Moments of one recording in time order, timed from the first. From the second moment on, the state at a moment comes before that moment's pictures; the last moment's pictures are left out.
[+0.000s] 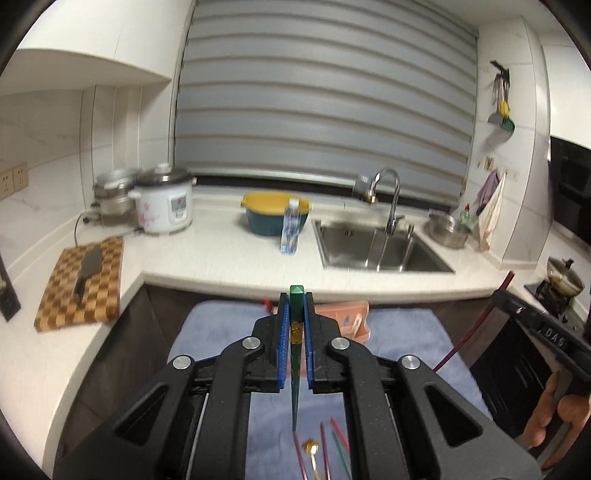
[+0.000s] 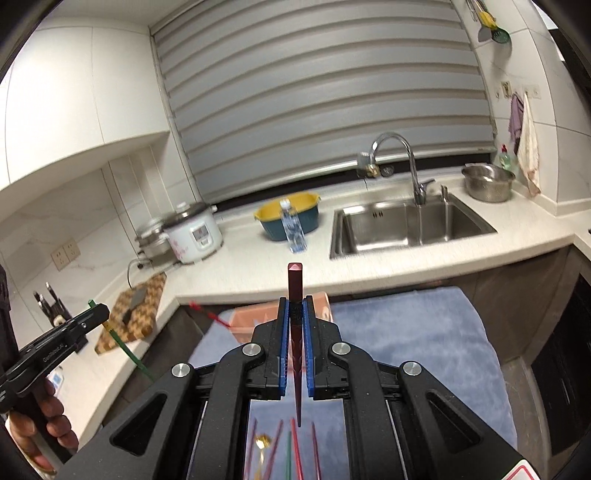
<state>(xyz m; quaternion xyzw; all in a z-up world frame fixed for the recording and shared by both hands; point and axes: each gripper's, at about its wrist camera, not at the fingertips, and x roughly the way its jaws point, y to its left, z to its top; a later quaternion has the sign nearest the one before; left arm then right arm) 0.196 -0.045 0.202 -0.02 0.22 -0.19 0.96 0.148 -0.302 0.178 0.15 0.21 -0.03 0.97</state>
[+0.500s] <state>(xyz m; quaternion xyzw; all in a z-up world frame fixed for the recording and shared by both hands) 0.310 -0.075 0.213 -0.05 0.15 -0.19 0.97 0.291 -0.282 0.185 0.12 0.19 -0.03 0.97</state>
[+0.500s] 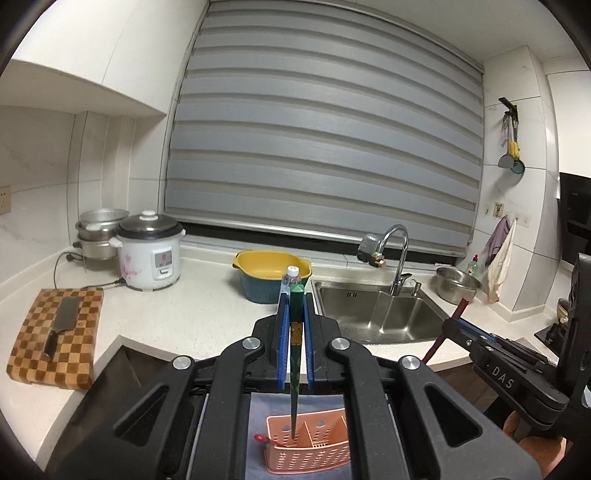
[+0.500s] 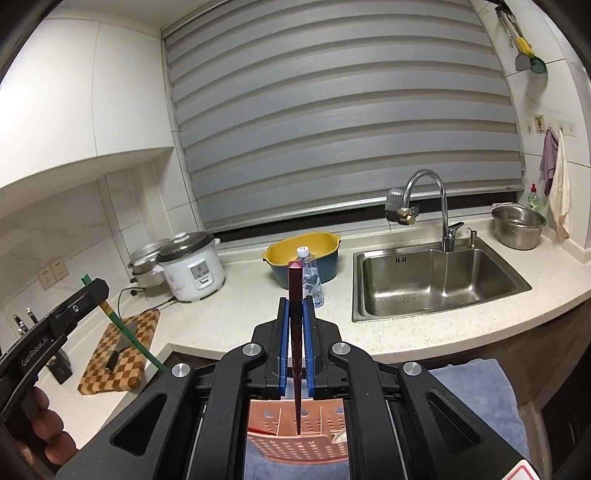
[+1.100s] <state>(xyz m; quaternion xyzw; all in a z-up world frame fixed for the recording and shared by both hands) 0.351 -0.095 0.130 -0.02 0.24 -0.17 0.96 0.333 -0.290 0.104 0.12 0.26 -0.04 0.96</state>
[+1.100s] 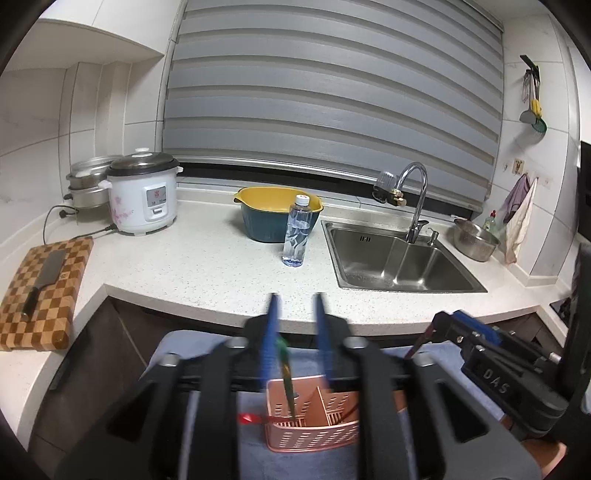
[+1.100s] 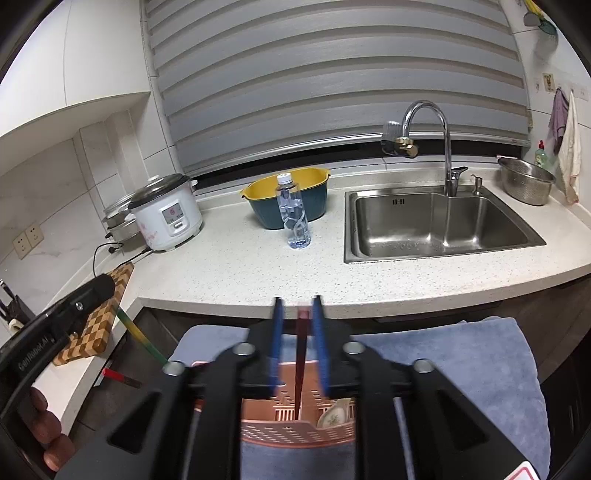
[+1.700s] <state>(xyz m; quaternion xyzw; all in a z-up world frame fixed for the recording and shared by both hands) 0.223 -0.068 0.137 0.02 0.23 -0.15 0.96 0.186 -0.287 0.118 0.11 0.26 -0.04 0.96</state>
